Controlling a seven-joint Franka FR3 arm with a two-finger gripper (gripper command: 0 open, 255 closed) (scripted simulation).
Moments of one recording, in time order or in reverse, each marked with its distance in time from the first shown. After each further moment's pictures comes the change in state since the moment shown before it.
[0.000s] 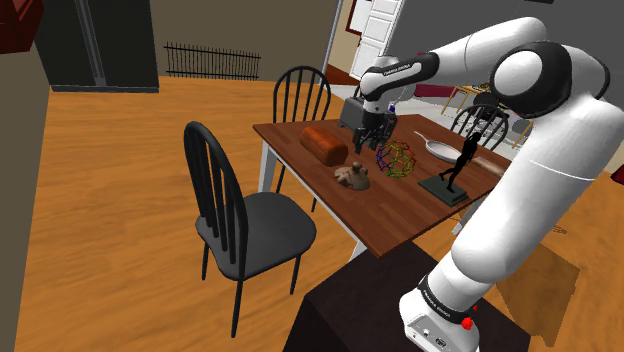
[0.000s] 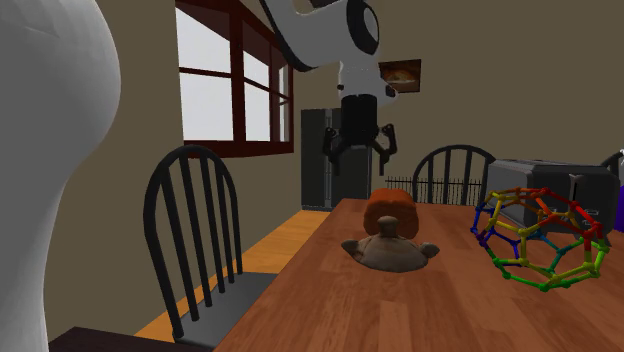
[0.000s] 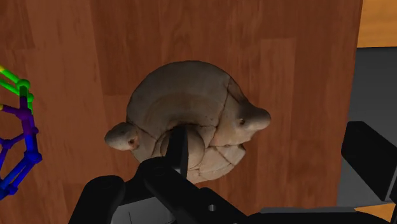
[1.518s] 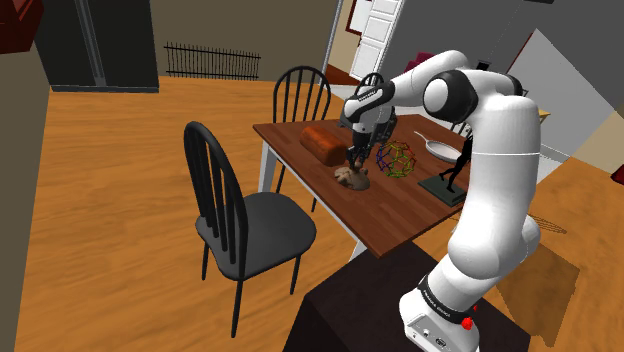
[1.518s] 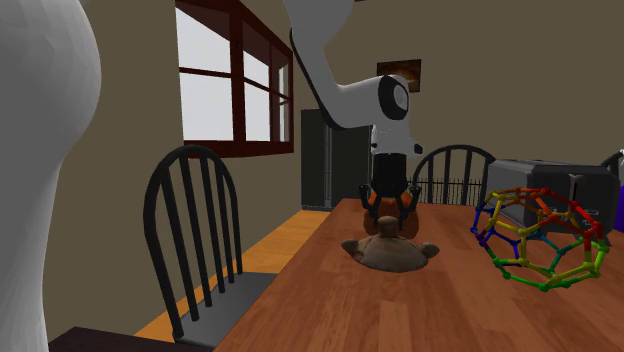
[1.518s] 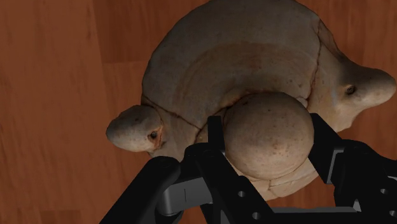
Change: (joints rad) arm -0.095 0.419 -0.005 0.270 0.114 0.082 -0.100
